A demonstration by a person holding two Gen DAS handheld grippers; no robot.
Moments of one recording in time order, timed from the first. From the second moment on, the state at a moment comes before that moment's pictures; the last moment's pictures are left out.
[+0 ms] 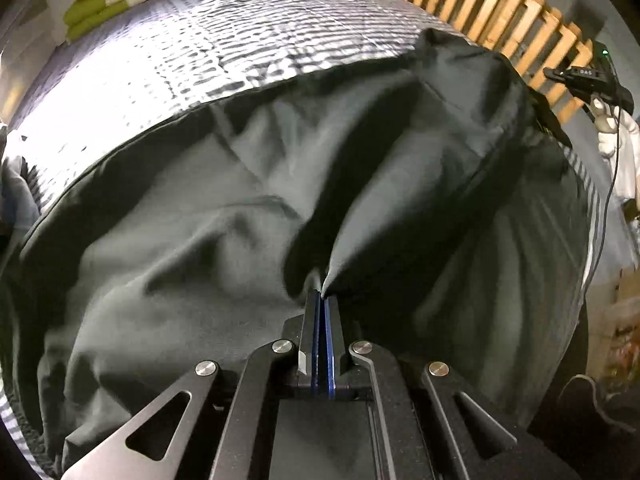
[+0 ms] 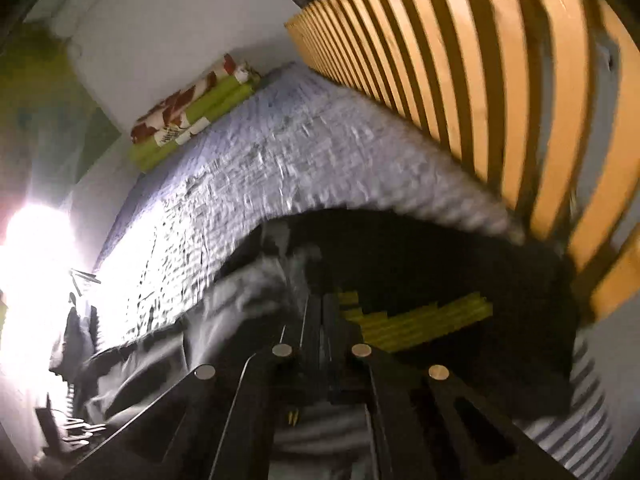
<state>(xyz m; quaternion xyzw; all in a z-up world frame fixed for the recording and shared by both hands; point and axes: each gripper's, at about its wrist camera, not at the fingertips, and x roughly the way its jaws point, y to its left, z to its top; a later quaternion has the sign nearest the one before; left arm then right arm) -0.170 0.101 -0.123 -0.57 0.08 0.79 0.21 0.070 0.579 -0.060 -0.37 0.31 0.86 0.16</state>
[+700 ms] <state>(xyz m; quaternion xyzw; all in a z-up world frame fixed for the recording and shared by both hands) -0.152 0.103 -0.140 -0.60 0.06 0.77 0.19 0.117 0.411 -0.116 -0.47 0.16 0.86 0.10</state>
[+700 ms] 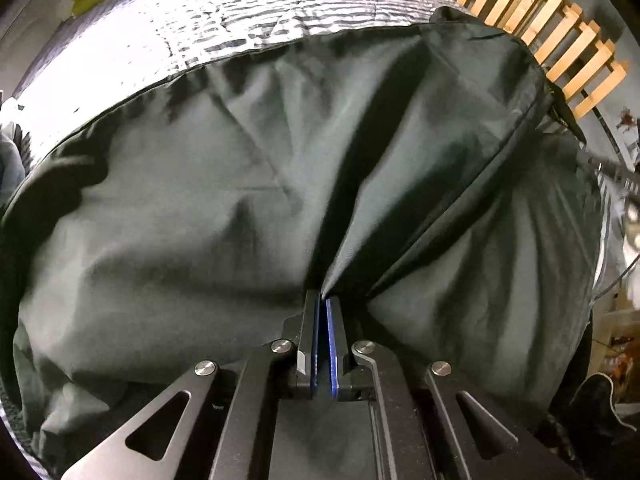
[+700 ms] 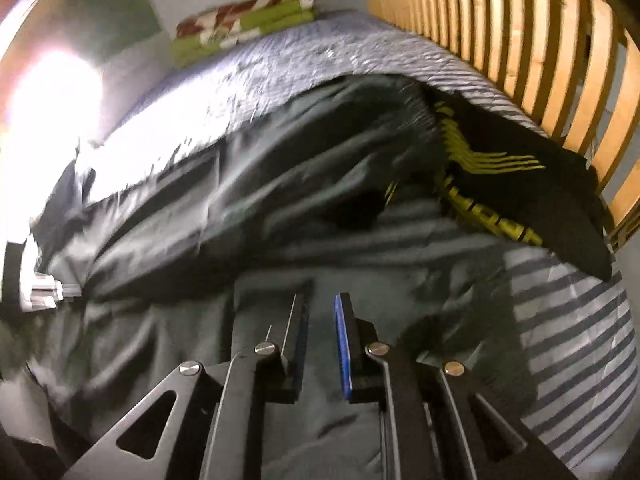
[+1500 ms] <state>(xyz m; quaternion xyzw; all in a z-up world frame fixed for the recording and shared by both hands) -0.051 0.009 -0.111 -0.54 -0.06 0.83 0.12 0.121 0.329 -0.121 -0.49 0.10 0.85 0.16</state>
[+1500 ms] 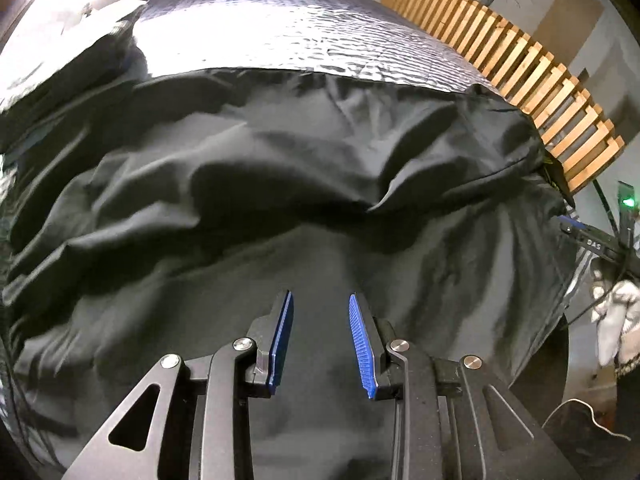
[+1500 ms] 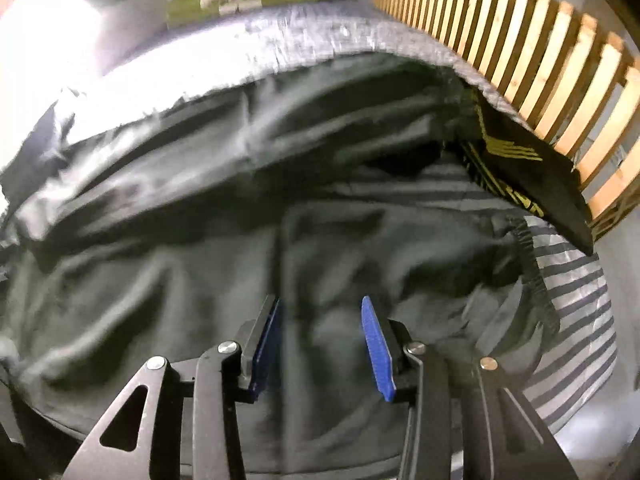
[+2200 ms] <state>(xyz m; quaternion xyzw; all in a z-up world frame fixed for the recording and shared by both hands) -0.045 0.017 -0.153 -0.56 -0.08 0.82 0.12 0.115 0.205 -0.125 -0.51 0.06 0.85 0.10</state>
